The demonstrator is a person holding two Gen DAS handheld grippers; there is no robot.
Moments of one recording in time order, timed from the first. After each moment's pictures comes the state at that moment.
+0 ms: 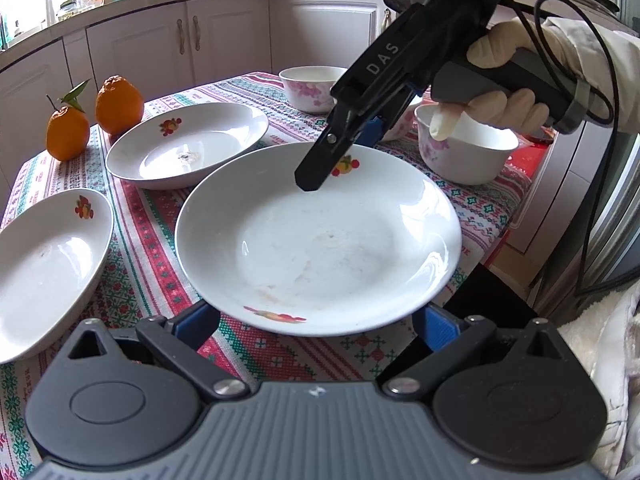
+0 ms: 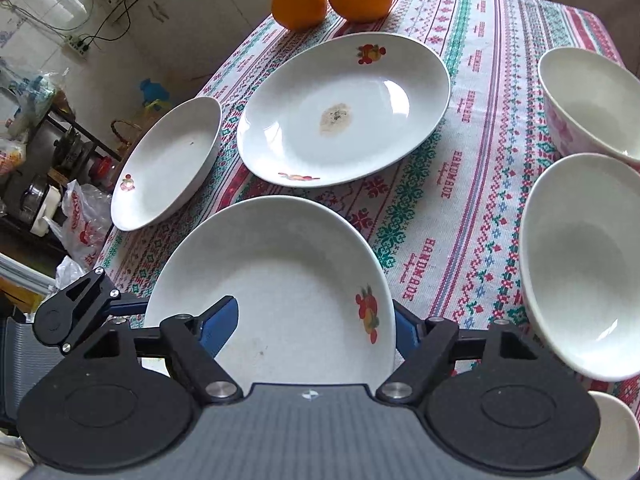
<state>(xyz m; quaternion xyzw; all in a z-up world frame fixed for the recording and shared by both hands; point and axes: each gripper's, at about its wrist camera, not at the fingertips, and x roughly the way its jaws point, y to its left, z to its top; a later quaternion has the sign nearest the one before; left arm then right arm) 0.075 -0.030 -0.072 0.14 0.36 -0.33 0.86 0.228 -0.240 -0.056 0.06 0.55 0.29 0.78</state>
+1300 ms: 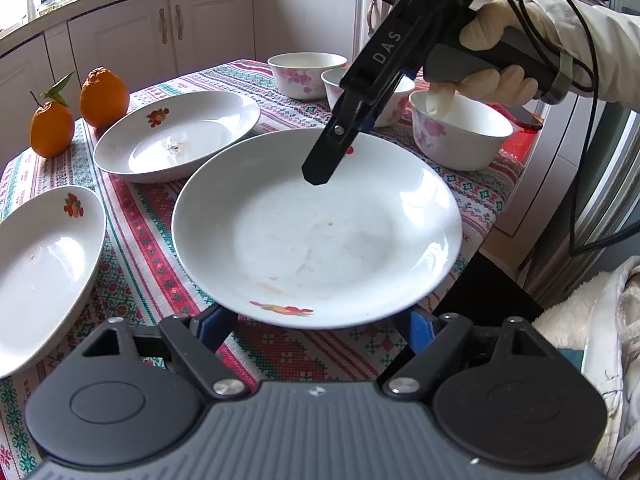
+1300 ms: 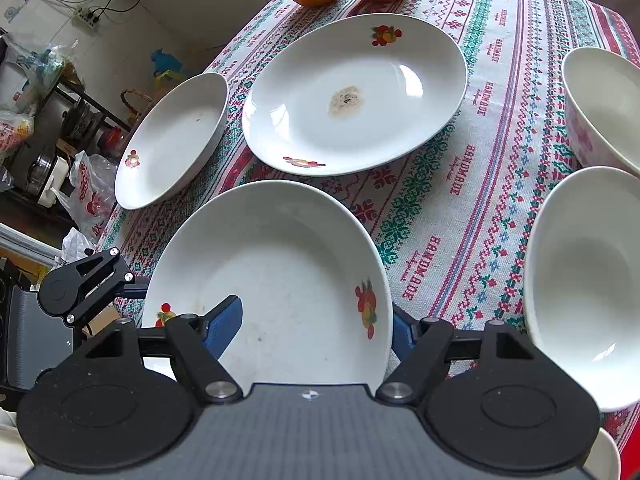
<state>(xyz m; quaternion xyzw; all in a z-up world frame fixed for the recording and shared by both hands) 0.083 -0.026 -0.072 0.16 0.38 -0.35 0.84 0.238 -0.237 -0.055 0.04 0.58 0.31 0.75</state>
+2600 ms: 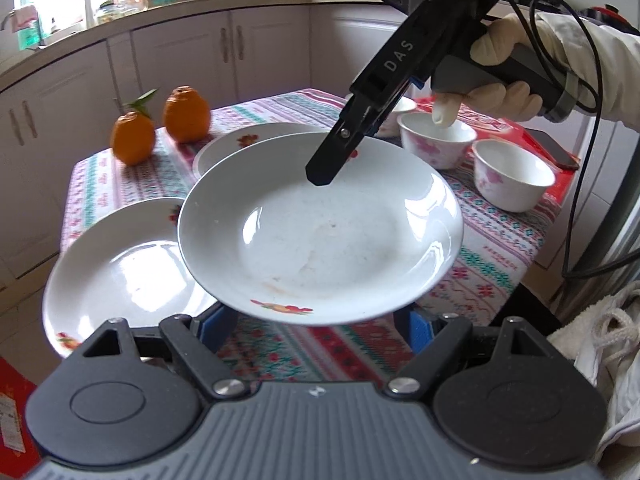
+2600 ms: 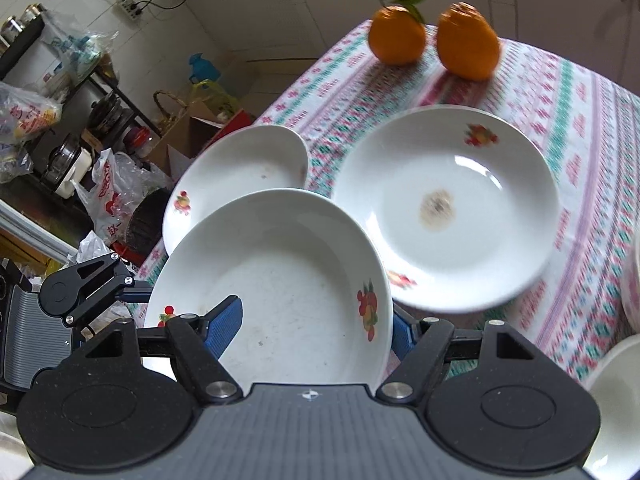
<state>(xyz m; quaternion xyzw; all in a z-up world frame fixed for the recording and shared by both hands) 0.094 0.034 -0.032 0.13 0.35 -0.29 0.88 0.267 -0.165 -0.009 0.00 0.53 0.37 0.76</state>
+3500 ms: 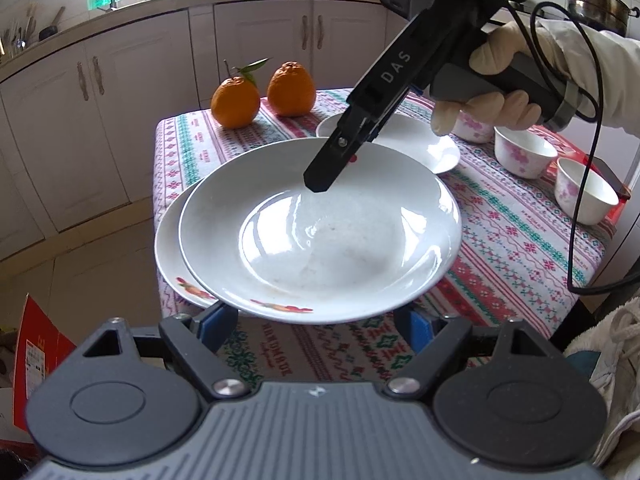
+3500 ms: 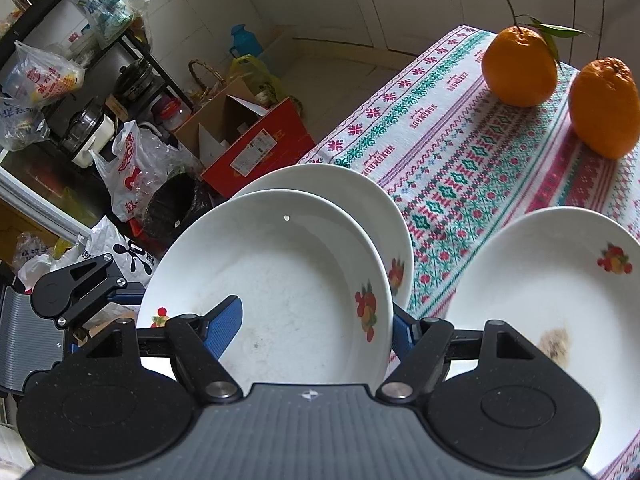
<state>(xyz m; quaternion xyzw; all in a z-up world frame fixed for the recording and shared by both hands) 0.118 0.118 -0.036 0.09 0.37 -0.22 0.90 0.320 -0.048 -0.021 -0.04 0.54 0.42 0.73</state>
